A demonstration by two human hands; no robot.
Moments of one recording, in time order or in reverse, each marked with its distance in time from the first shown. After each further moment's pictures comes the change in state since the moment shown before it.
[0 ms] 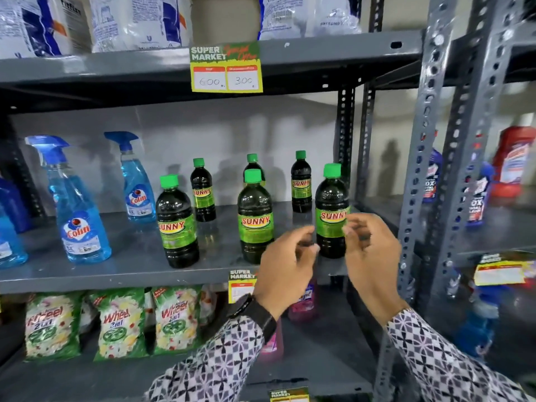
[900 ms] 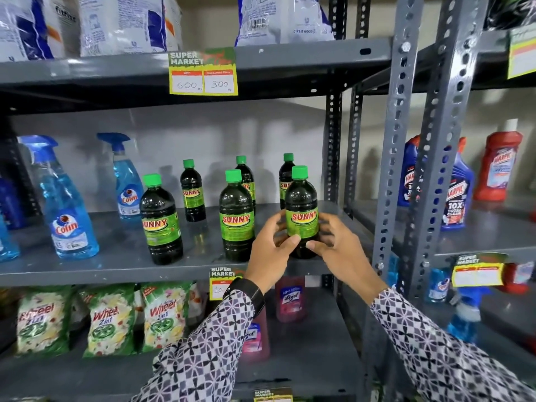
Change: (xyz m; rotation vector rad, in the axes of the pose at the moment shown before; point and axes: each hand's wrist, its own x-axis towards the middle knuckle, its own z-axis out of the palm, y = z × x) left_hand 0.032 -0.017 0.034 -0.344 0.028 -0.188; right_hand 0.031 0.038 -0.003 0.068 -0.542 0.215
